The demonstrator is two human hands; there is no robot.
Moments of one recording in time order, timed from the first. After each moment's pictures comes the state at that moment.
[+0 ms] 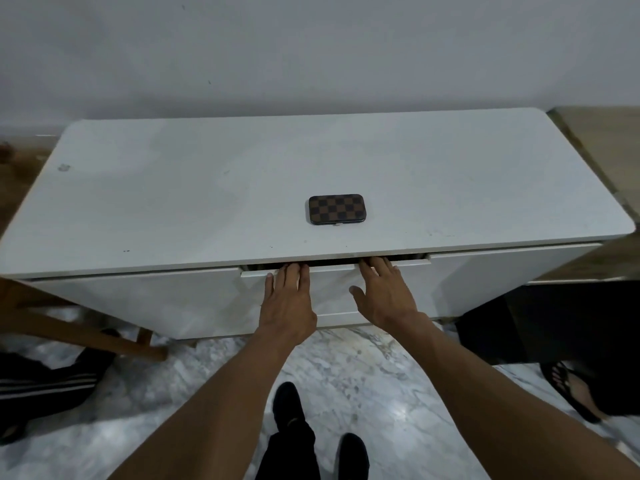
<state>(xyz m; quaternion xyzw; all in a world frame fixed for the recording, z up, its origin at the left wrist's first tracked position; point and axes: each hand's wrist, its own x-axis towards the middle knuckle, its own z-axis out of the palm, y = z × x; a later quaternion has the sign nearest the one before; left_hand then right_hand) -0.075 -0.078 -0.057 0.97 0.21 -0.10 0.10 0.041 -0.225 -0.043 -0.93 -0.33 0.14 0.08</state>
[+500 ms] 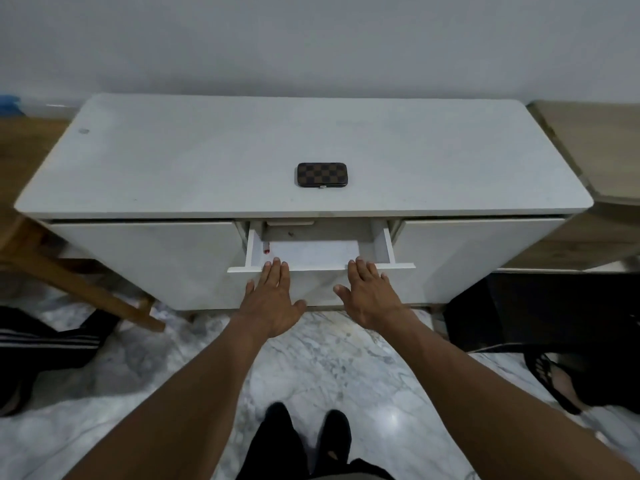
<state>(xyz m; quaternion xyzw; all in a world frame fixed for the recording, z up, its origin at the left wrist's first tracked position) -0.147 -0.133 -0.042 0.93 0.25 -0.21 0.19 -0.026 -0.293 -0.034 -0.90 -0.35 0.27 0.04</state>
